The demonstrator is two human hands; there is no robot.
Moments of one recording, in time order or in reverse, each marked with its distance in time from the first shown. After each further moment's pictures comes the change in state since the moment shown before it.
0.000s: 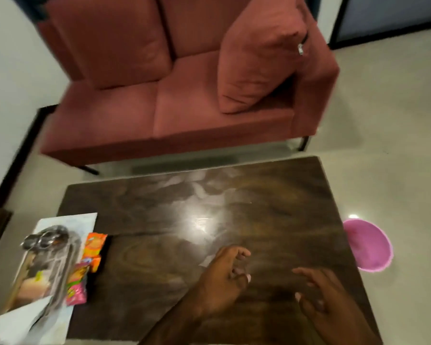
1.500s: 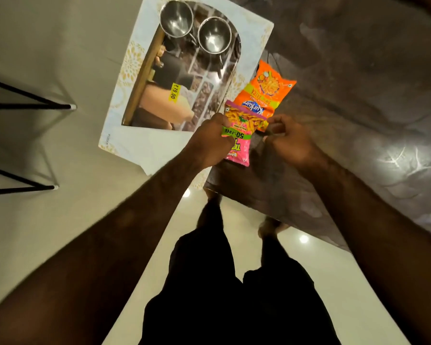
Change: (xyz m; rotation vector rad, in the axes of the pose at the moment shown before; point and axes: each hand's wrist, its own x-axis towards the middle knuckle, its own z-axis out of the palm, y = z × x) left_hand -0.087 -0.511 -0.373 -0.331 0.258 -0.429; right_hand 0.128 -0.295 0.614 -0.142 -0.435 0.216
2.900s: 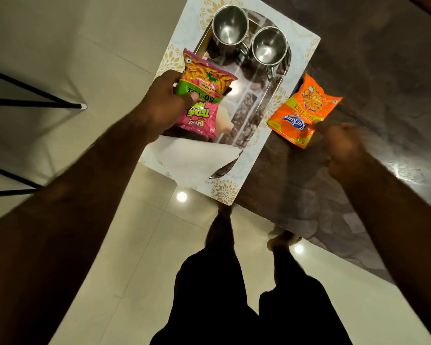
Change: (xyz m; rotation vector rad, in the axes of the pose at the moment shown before) left_hand 0.033 -0.052 -0.163 -0.273 0.180 0.023; right_hand 0.039 -0.032 0.024 0.514 0.230 0.330
